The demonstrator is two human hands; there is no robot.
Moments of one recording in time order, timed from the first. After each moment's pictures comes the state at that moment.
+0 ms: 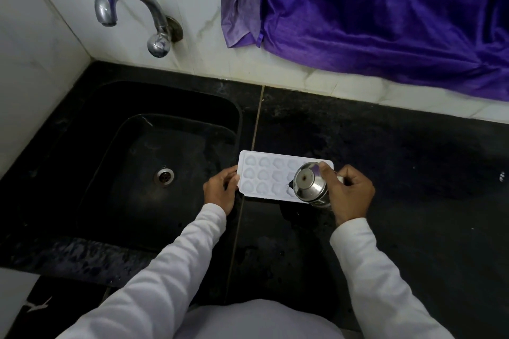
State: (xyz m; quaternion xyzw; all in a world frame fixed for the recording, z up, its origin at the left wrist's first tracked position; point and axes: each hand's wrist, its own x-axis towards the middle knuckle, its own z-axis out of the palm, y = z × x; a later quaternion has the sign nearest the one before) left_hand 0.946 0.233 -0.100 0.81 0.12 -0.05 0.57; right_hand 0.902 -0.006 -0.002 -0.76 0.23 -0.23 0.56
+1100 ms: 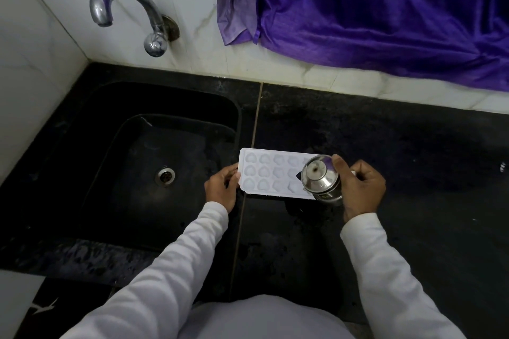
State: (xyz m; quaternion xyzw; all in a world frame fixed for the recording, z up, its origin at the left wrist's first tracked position) left_hand 0.945 0.233 -0.101 0.81 0.12 -0.05 0.57; right_hand 0.901 -0.018 -0.003 -0.71 0.28 -0.23 0.60
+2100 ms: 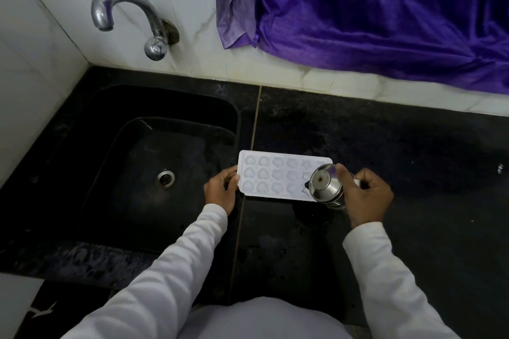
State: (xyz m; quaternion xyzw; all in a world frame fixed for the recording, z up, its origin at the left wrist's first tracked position) left_hand 0.947 0.233 -0.103 0.81 0.12 -0.05 0.58; right_hand 0.887 -0.030 -0.006 -0.76 0.26 -0.25 0.54
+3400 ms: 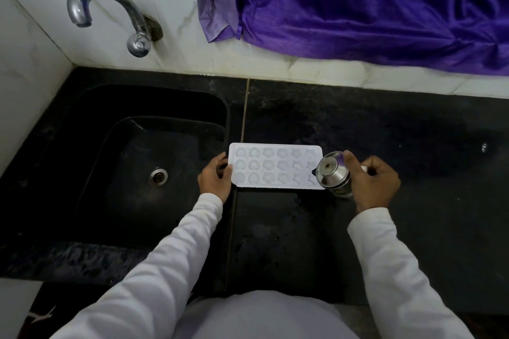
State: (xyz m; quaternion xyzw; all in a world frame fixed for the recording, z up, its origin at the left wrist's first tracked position) left_hand 0.948 0.222 -0.080 0.82 0.15 -0.03 0.55; right_hand 0.878 -0.057 -0.004 -0.75 0.30 -0.29 0.51
